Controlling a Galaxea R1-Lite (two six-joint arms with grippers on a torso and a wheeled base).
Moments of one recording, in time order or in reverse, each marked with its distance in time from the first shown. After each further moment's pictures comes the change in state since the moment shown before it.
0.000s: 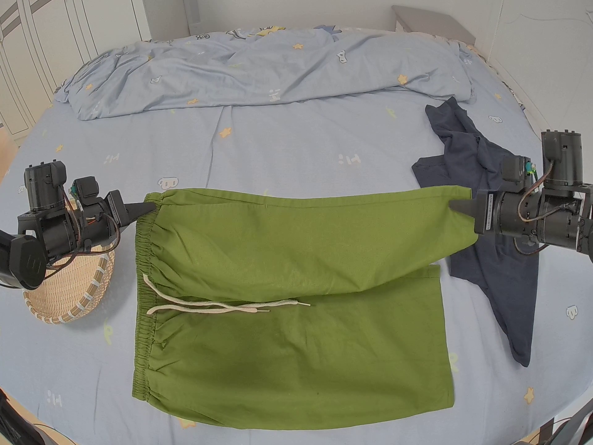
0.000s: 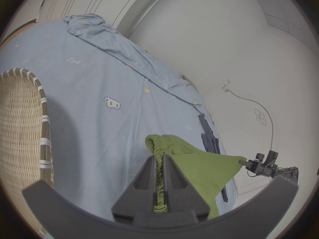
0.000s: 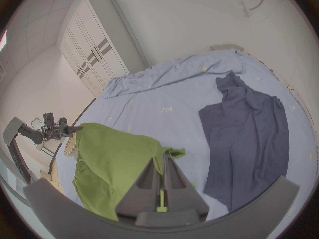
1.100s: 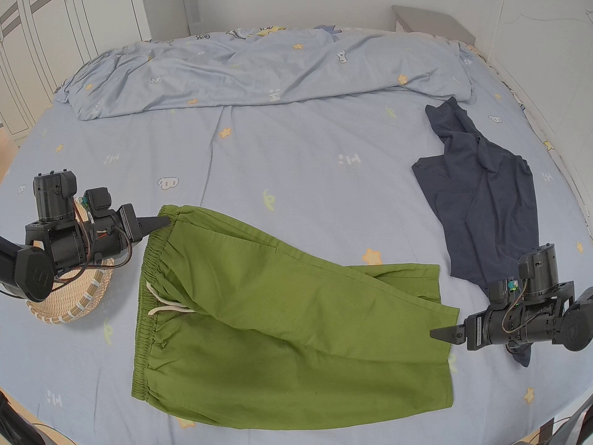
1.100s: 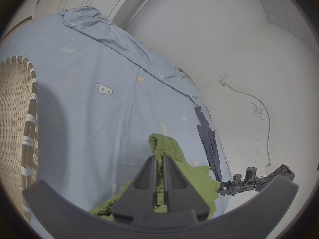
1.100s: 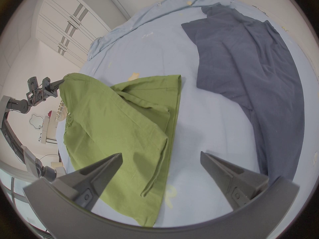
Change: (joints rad) left arm -0.063 -0.001 0.058 -0.018 -0.001 0.006; right arm -0.047 0.105 0.515 -0.213 0.070 0.010
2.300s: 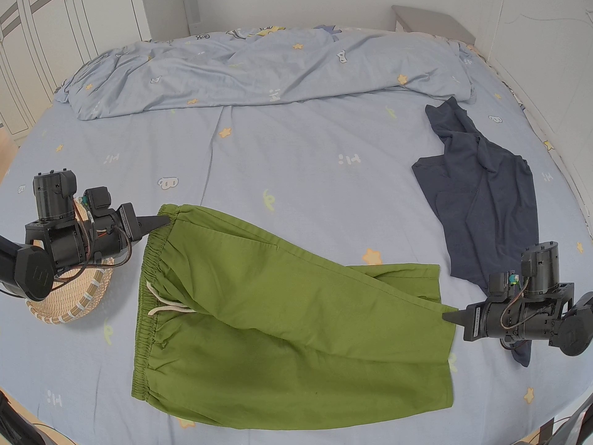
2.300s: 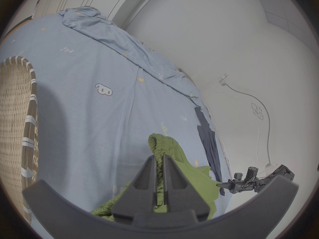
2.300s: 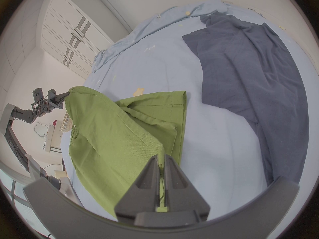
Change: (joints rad) left arm 0.003 0.002 -0.004 0.000 -0.001 0.000; right arm 0.007 0.020 0.031 -0.168 0.020 0.067
